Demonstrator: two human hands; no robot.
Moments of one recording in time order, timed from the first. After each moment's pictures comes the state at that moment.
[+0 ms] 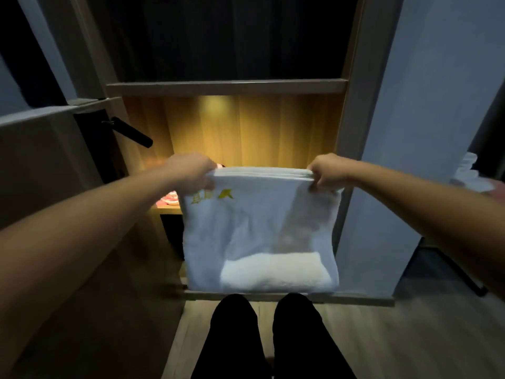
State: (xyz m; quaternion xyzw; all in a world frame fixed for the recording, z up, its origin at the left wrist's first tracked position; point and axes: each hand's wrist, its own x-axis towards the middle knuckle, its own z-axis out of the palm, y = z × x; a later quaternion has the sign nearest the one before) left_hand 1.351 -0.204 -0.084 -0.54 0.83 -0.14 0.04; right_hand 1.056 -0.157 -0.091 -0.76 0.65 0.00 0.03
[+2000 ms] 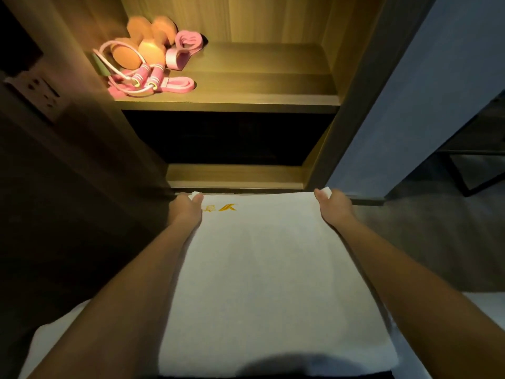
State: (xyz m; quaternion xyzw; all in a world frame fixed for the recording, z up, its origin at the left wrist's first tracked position) left_hand 1.357 -0.173 -0.401 -0.80 0.48 0.32 -0.13; right_hand 1.051 -0.118 -0.404 -0.36 0.85 -0.21 0.33
